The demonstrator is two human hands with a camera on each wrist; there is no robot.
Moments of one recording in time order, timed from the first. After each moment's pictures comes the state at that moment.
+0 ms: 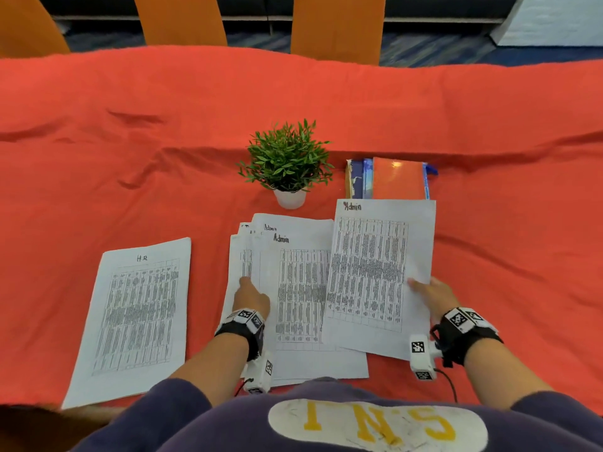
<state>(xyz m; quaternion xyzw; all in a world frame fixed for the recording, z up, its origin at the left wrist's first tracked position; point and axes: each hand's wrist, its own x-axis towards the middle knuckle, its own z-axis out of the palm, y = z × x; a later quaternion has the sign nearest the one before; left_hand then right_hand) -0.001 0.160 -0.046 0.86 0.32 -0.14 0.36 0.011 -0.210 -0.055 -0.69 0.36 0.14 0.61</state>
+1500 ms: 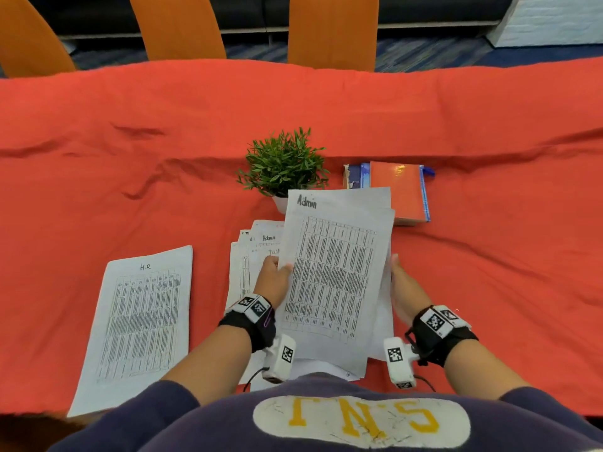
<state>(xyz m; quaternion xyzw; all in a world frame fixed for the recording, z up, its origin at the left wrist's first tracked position) 0.017 0.117 0.028 0.78 0.22 -0.14 0.57 0.002 -0.130 0.020 -0.68 0.23 0.19 0.67</state>
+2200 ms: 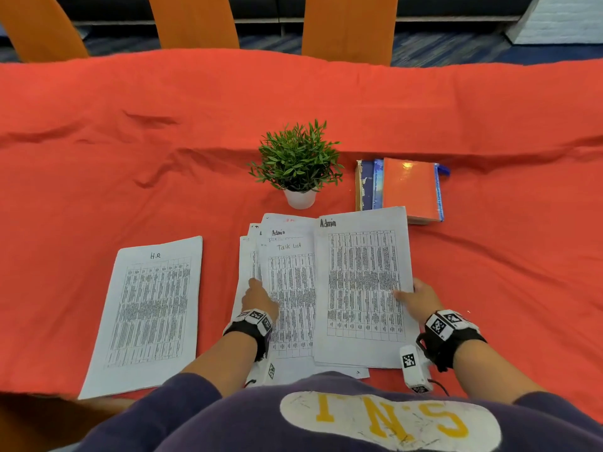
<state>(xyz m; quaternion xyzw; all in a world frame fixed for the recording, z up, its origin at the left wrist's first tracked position) -0.005 0.165 -0.053 0.88 0.30 -0.21 0.29 0.000 -0.153 -0.024 -0.82 0.23 0.18 0.49</state>
